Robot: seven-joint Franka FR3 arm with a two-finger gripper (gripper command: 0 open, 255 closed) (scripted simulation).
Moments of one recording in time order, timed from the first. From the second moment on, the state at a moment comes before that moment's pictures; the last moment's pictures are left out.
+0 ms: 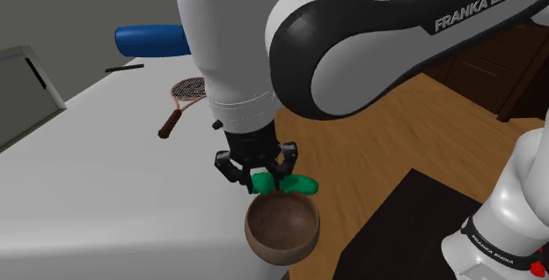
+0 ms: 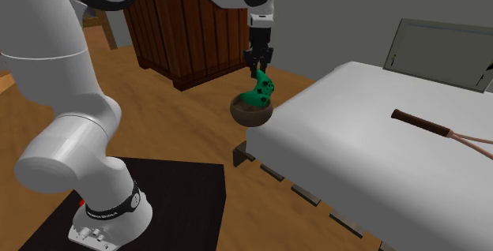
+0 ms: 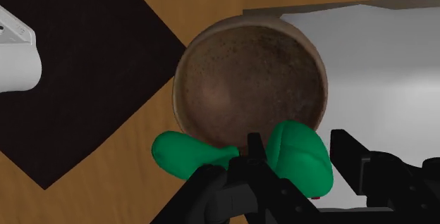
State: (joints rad) arm 0.22 0.14 0.72 -1.80 -0.18 1.78 1.65
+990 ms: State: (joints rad) arm 0.26 0.15 0.75 -1.94 -0.19 1.92 1.75
